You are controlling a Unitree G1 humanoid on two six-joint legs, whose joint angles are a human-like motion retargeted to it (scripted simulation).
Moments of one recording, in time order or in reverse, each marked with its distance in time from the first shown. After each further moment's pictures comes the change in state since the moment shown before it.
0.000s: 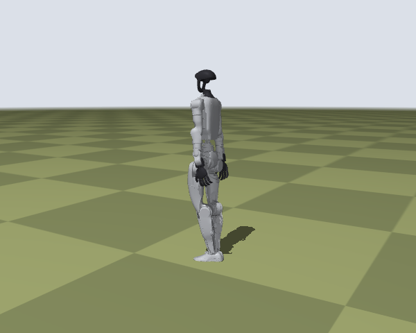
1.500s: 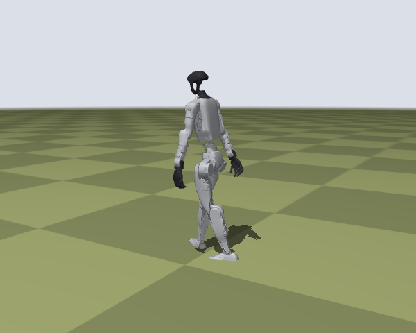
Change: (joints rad) left arm -0.347 0.151 -0.131 -0.074 0.071 -0.054 -0.088; right arm 0.046 -0.028 -0.032 0.064 -0.059 0.024 -0.053; waist -0.066 -0.031 0.029; left_leg -0.018 -0.030 -0.071 0.006 -0.140 0.053; right_leg -0.561 -0.194 -0.002 0.236 0.046 0.043
